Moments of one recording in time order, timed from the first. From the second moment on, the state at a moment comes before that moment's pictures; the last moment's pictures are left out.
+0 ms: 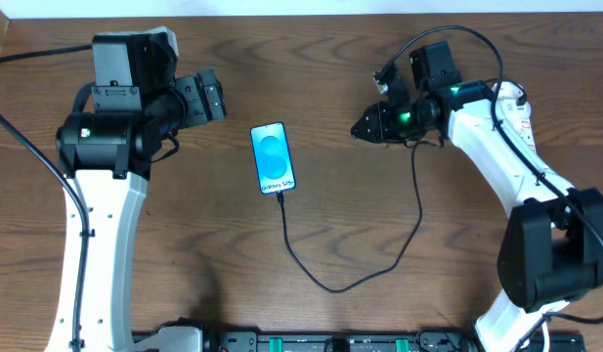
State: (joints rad) left arm -0.03 1.41 1.56 -0.98 0.10 -0.25; right arm 0.25 1.86 1.44 -0.73 -0.61 0.23
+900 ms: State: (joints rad) left arm -0.03 1.41 1.56 -0.98 0.10 -0.25; right arm -0.14 1.55 1.44 -0.93 -0.42 0.19
